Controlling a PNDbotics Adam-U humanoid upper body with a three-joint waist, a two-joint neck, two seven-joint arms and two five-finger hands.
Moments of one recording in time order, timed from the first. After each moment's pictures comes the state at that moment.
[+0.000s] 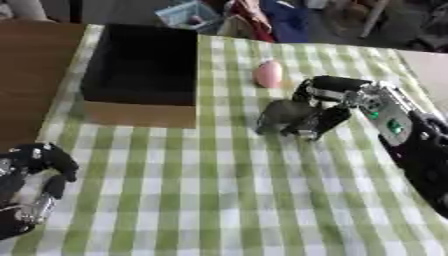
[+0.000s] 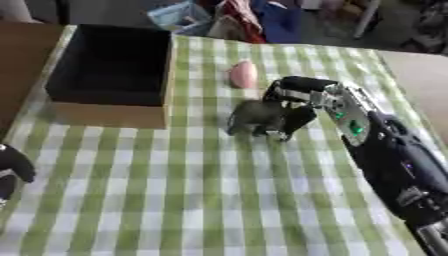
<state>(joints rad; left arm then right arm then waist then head) -0.08 0.32 0.08 -1.88 0.00 -0.23 -0.64 -0.79 -0.47 0.22 -1.02 0.73 -0.47 0.48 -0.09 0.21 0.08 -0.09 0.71</state>
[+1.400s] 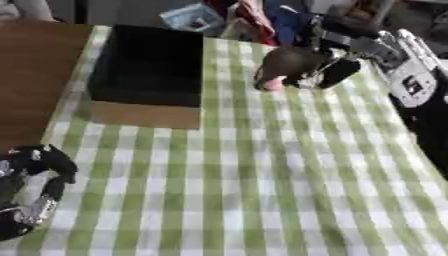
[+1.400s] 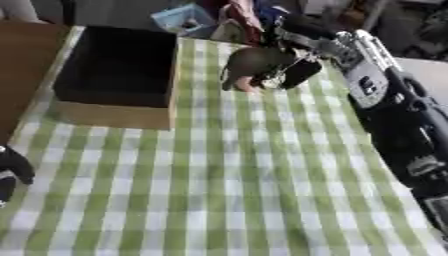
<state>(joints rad) -0.08 0.32 0.08 -1.88 0.00 -0.23 -0.65 -0.94 -0.52 0.19 -1.15 0.60 -0.47 0.45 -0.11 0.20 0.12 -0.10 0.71</state>
